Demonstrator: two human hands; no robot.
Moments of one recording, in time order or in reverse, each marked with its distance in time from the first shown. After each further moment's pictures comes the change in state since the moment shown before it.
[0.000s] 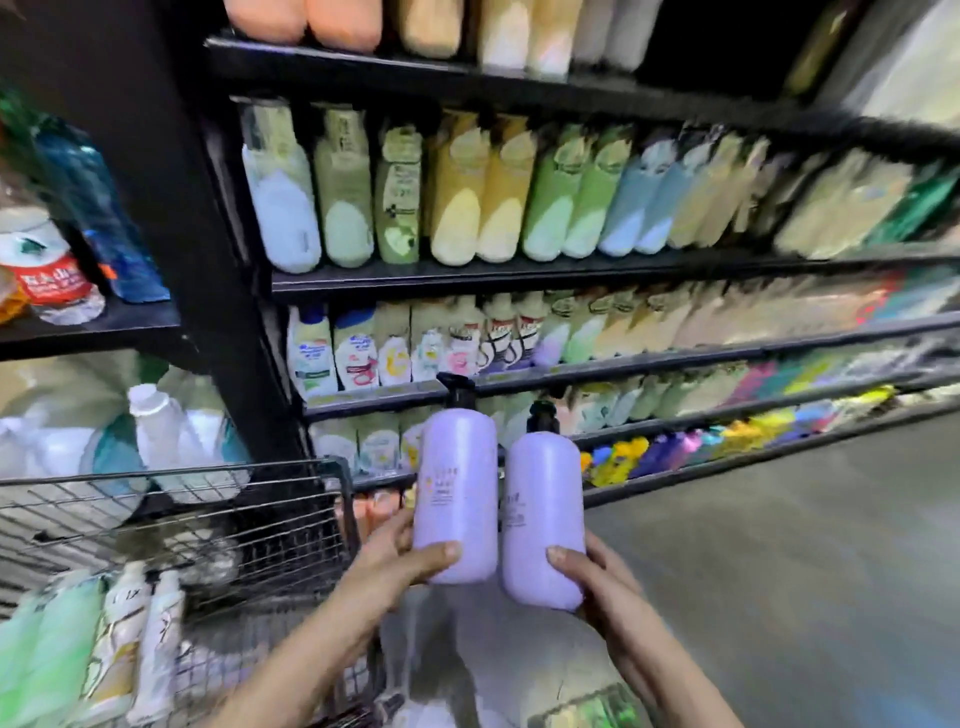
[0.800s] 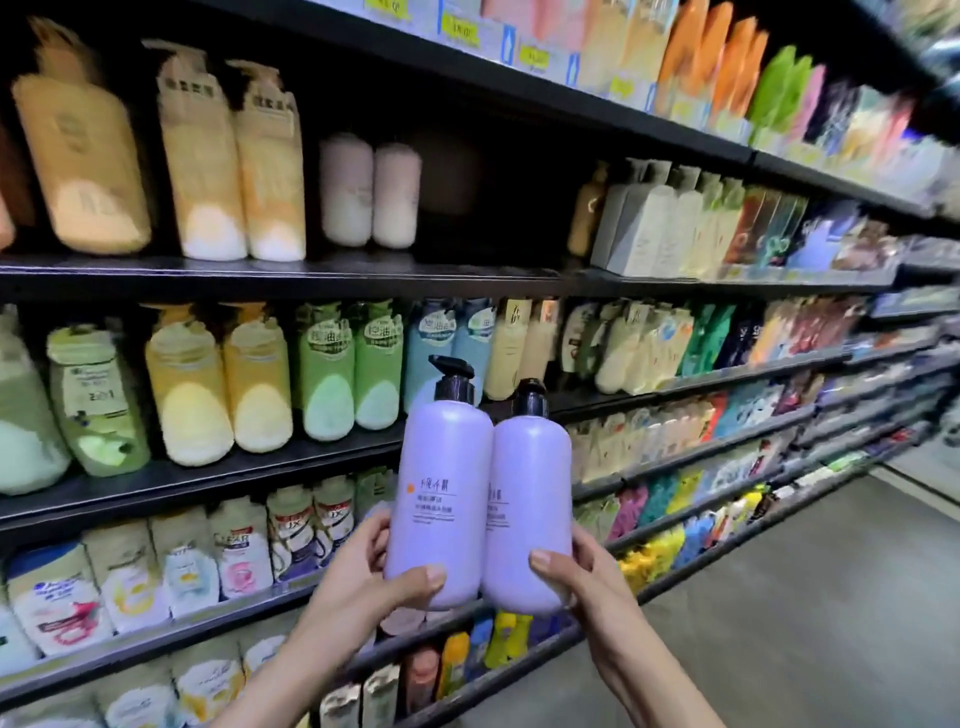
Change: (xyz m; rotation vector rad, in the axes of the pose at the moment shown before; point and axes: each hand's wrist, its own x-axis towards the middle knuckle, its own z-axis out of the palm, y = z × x) left_hand 0.191 0.157 0.241 0.074 -0.117 0.382; right_hand 0.109 -0.191 -0.242 0.045 0.083 -0.420
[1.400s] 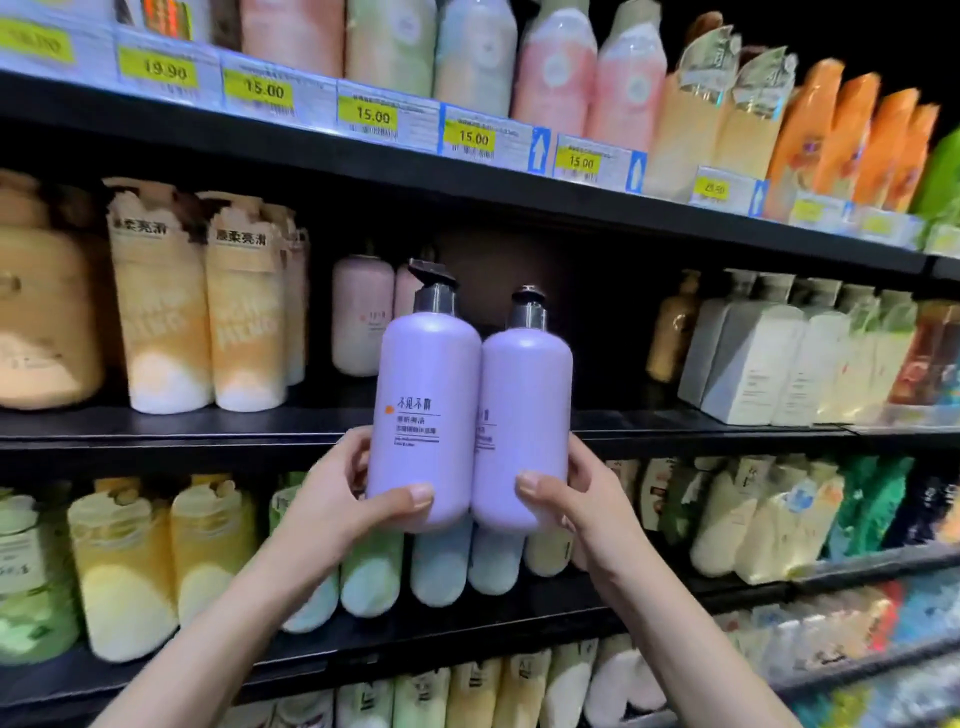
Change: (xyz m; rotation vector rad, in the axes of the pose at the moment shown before) left_hand 0.223 0.130 -0.009 0.240 0.289 0.360; right_hand 0.279 -0.141 -0.012 -0.096 -0.271 -0.349
